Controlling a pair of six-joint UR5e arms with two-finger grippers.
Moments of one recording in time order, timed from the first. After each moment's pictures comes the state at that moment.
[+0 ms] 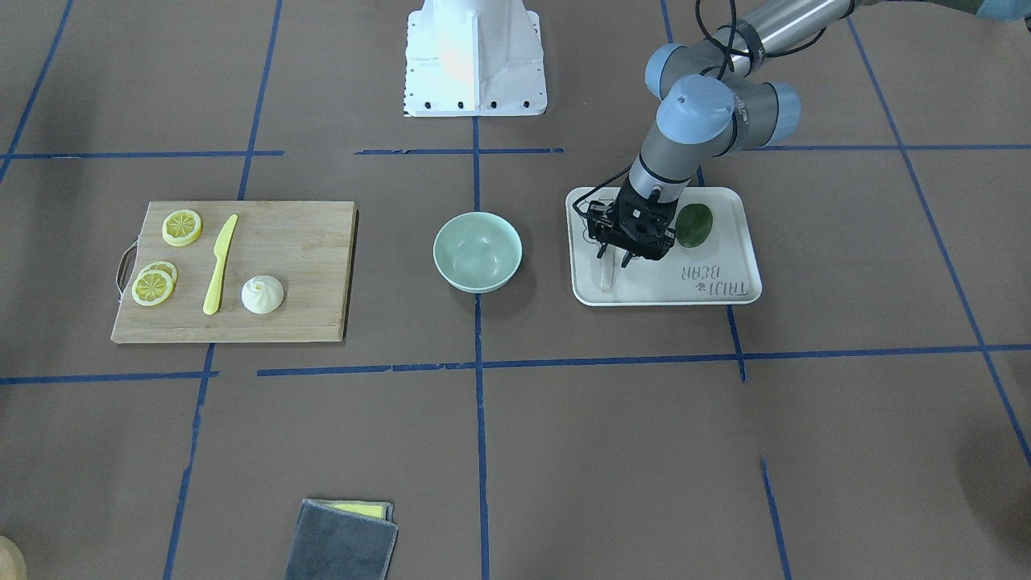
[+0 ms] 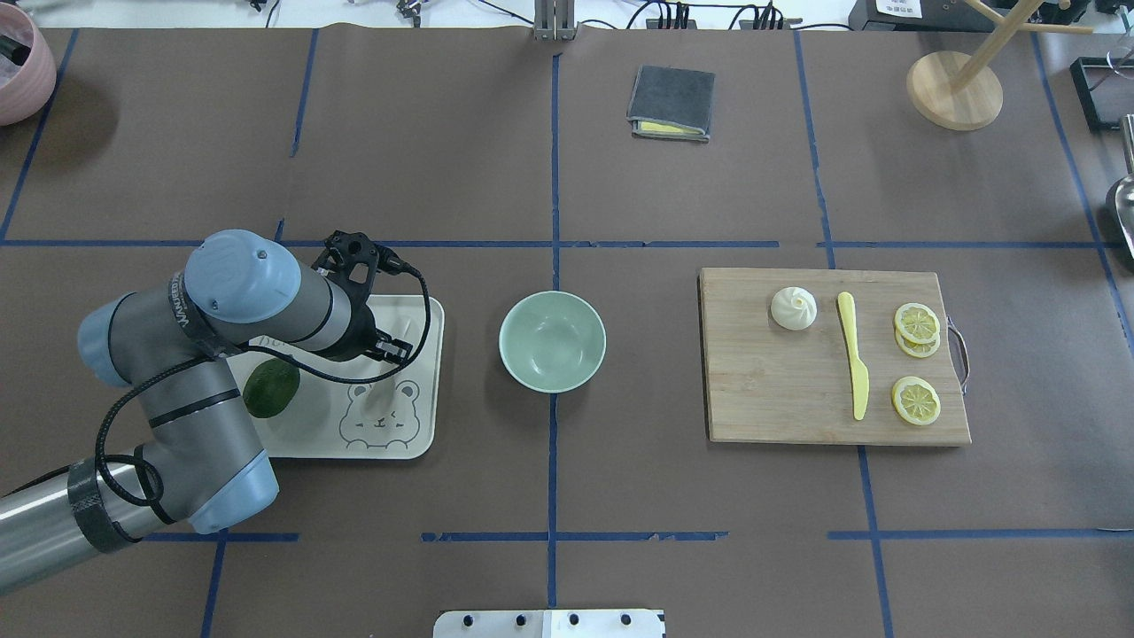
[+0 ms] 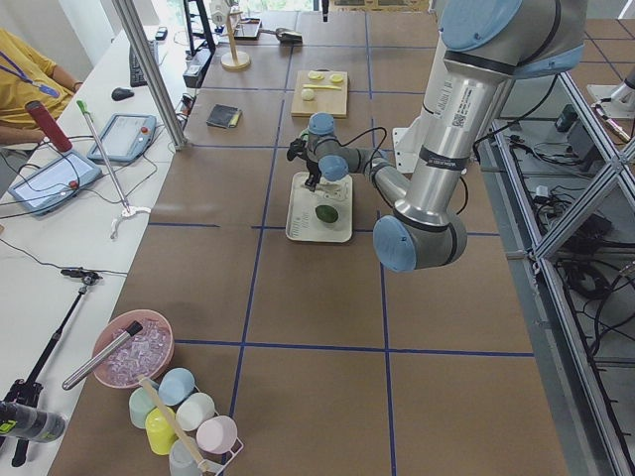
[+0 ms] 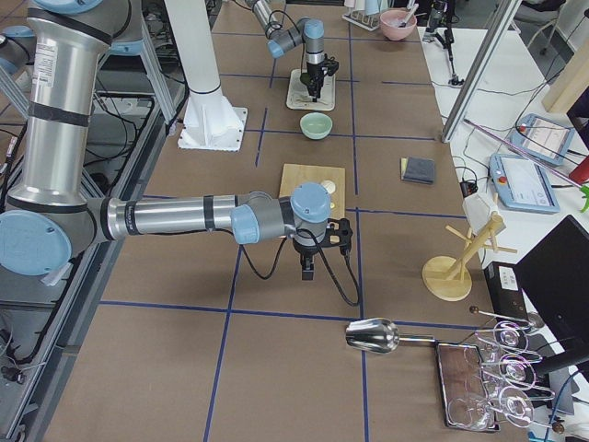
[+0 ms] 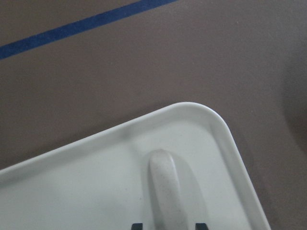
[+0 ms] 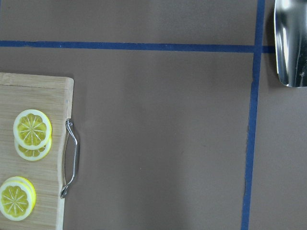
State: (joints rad) left arm -0.56 -1.97 -1.67 -1.97 -1.91 -0.83; right arm 1.39 -1.77 1.85 -1.43 2.44 0.24
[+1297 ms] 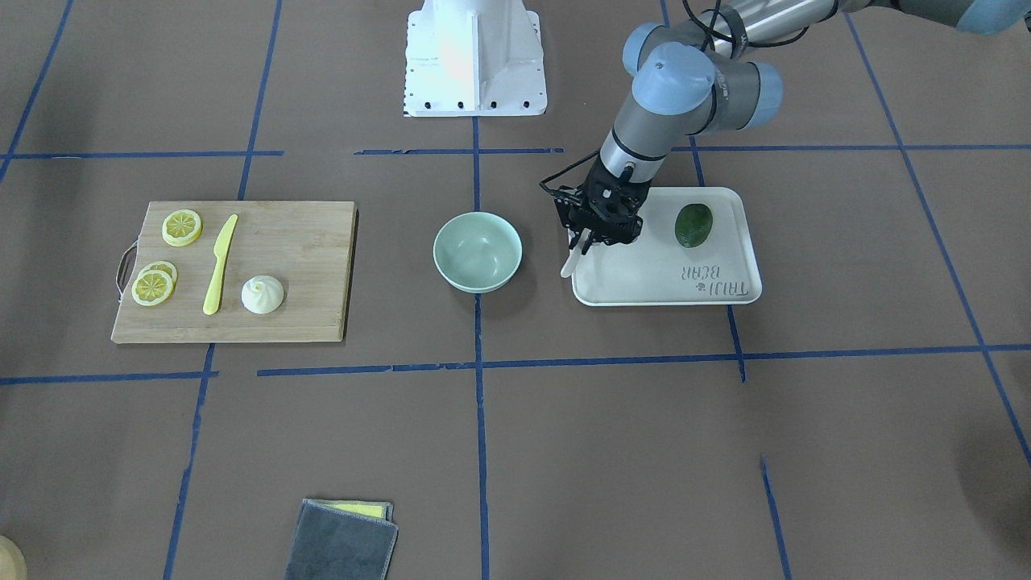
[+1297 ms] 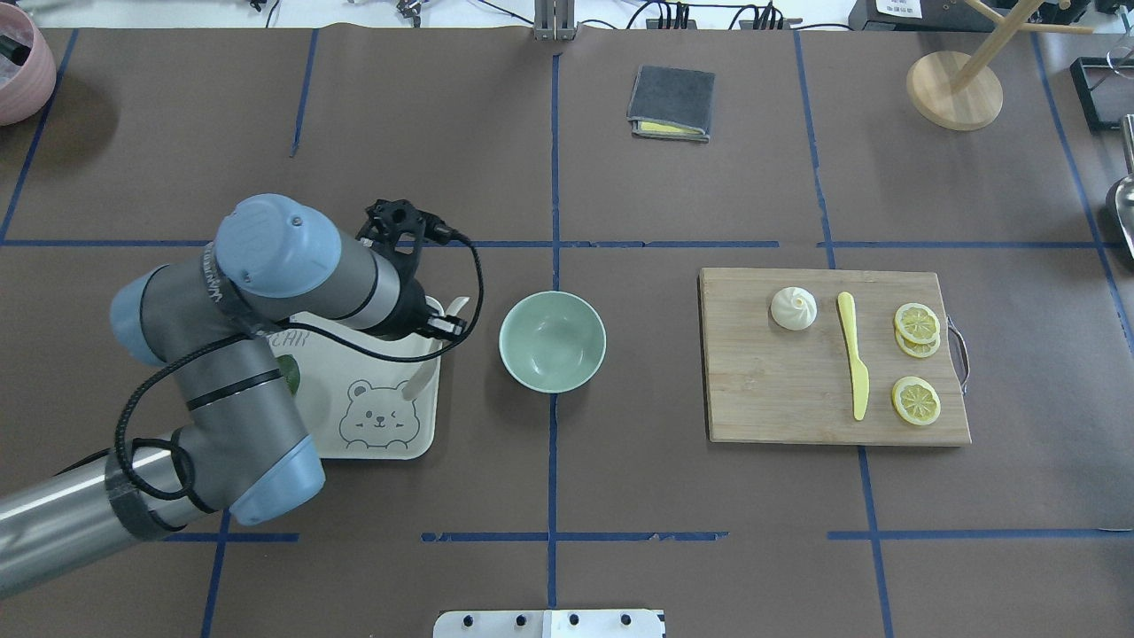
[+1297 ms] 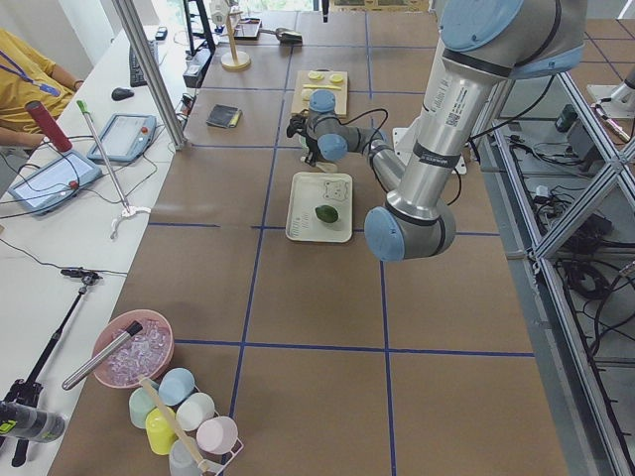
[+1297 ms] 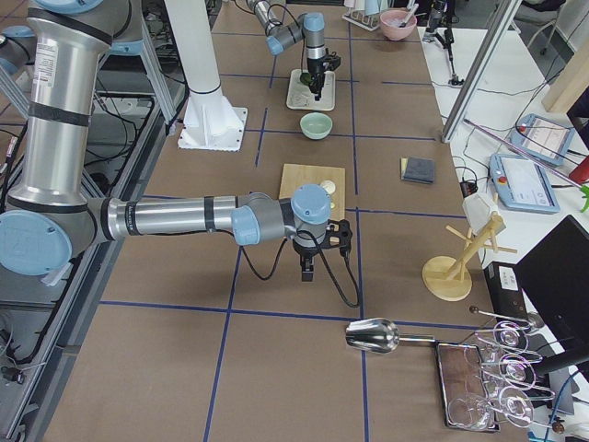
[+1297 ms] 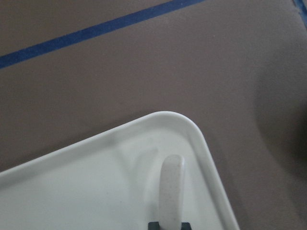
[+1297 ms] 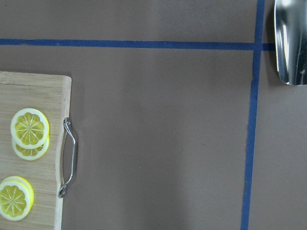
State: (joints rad) left arm -0.57 -2.11 -1.72 -1.90 -1.92 -0.91; right arm 1.39 -1.77 1.84 -1.43 2.44 0.24
